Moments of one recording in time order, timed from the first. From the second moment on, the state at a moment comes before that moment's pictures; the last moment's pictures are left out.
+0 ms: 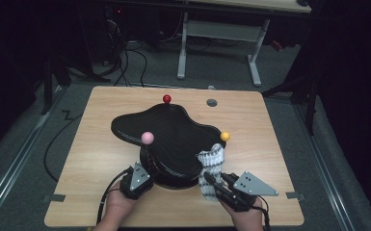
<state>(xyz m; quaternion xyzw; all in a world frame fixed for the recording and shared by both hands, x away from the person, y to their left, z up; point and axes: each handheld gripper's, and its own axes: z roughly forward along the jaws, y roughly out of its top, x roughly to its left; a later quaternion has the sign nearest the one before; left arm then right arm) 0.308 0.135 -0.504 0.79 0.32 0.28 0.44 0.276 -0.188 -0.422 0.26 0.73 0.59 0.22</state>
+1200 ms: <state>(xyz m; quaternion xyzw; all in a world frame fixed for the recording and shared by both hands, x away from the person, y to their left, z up) 0.291 0.085 -0.504 0.81 0.26 0.28 0.44 0.237 -0.174 -0.381 0.22 0.72 0.59 0.29</state>
